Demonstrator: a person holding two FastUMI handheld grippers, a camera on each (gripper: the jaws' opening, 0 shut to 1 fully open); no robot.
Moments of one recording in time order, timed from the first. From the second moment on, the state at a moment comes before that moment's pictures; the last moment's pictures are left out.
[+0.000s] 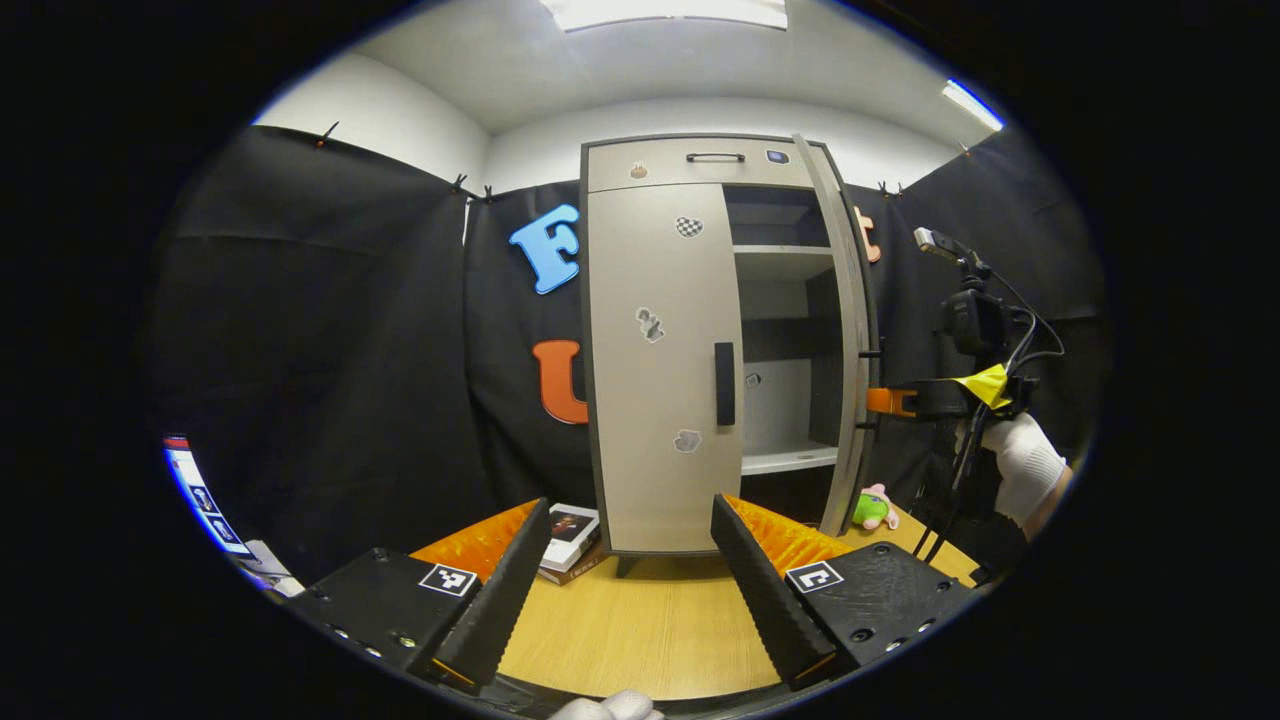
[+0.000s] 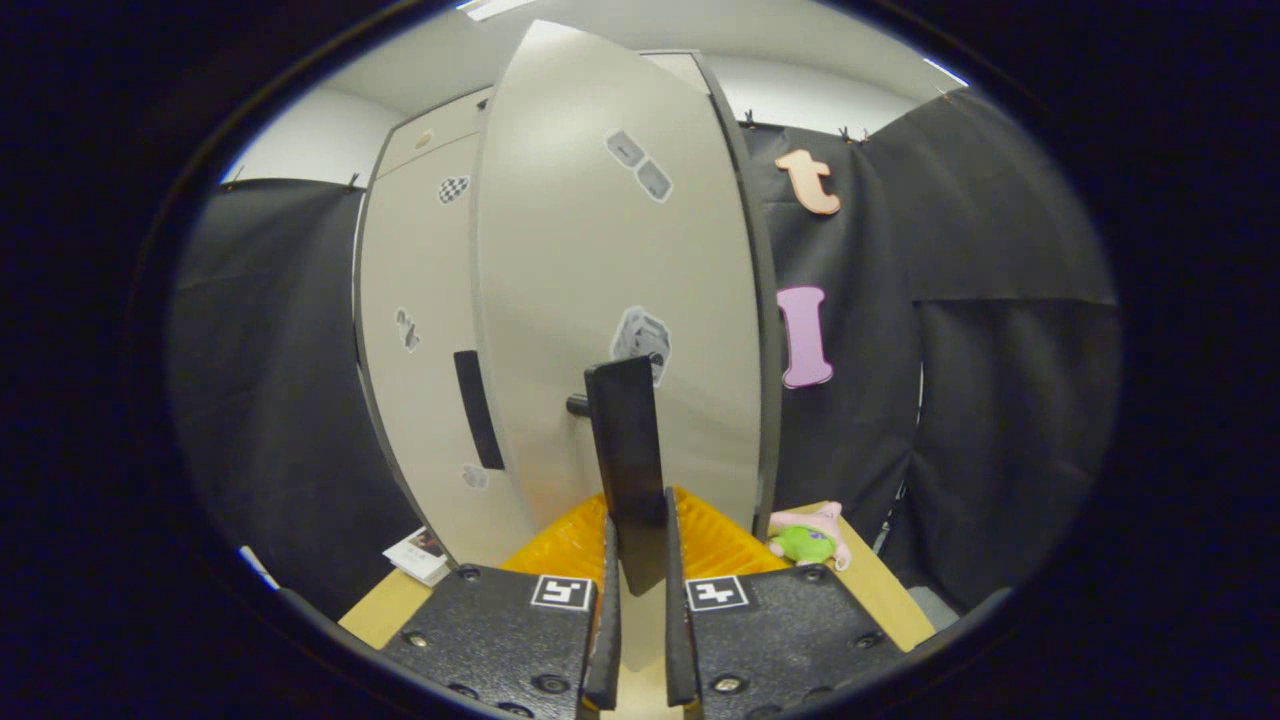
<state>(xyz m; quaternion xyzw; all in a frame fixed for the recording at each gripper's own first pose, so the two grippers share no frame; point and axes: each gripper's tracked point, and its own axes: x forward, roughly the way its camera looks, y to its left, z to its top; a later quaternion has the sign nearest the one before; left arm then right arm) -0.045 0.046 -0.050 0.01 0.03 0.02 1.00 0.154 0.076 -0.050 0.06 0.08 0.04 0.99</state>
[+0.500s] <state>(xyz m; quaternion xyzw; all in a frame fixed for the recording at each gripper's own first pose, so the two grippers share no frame) -0.026 -0.024 -0.036 0.01 0.02 -0.02 1.00 0.139 0.000 -0.043 0.02 0.08 0.03 1.00</state>
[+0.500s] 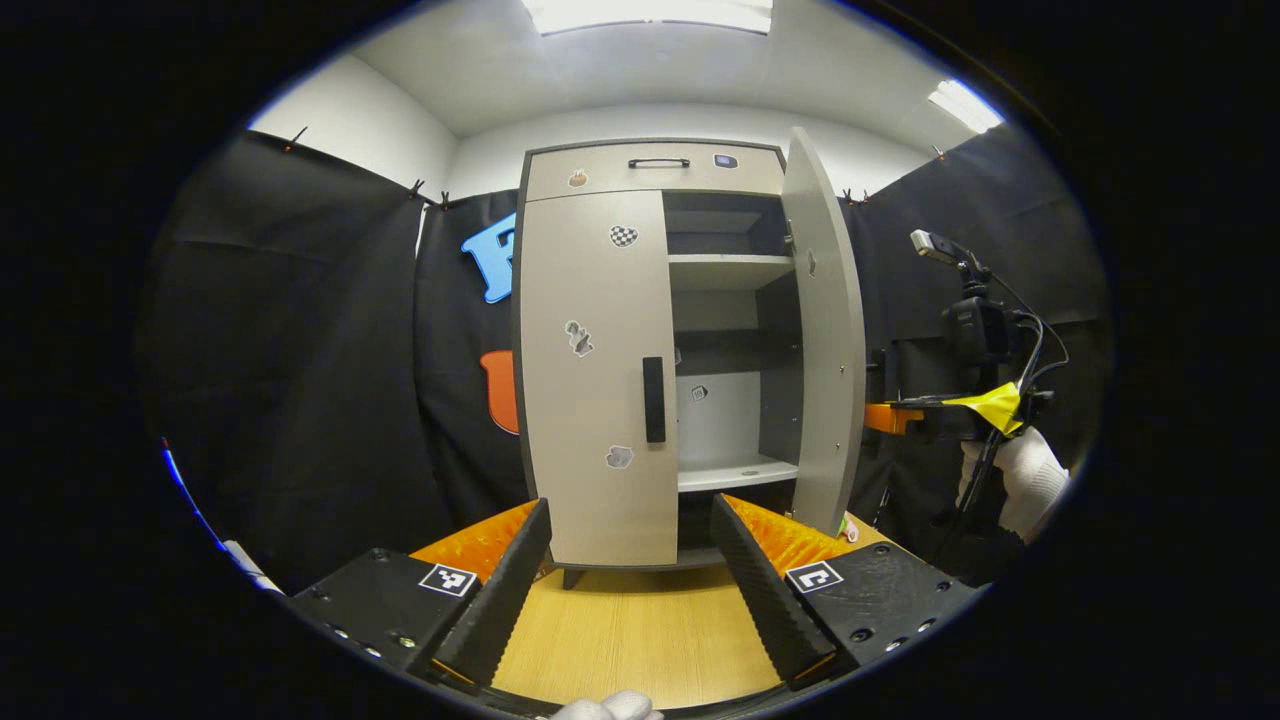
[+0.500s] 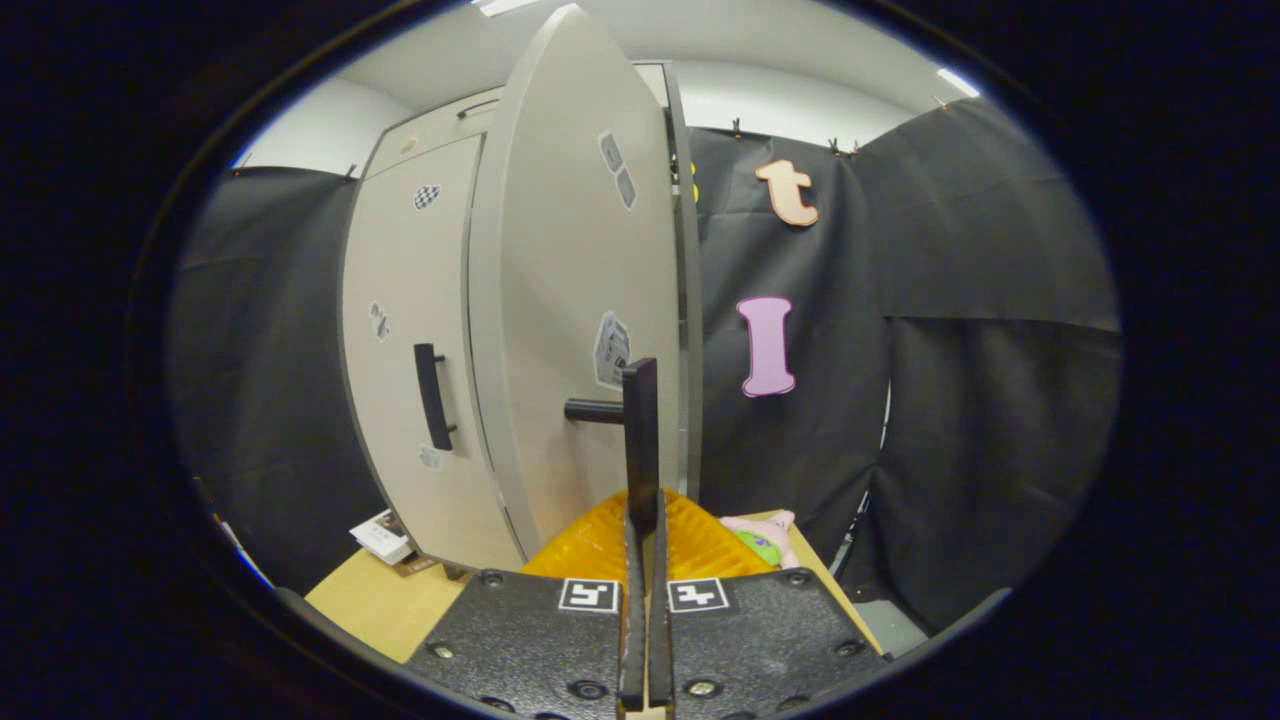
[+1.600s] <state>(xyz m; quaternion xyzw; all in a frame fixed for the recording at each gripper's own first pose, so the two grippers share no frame) -0.017 -0.054 -0.031 0.01 0.02 -0.01 1.00 0.145 -0.064 -0.036 0.02 0.07 0.03 1.00</state>
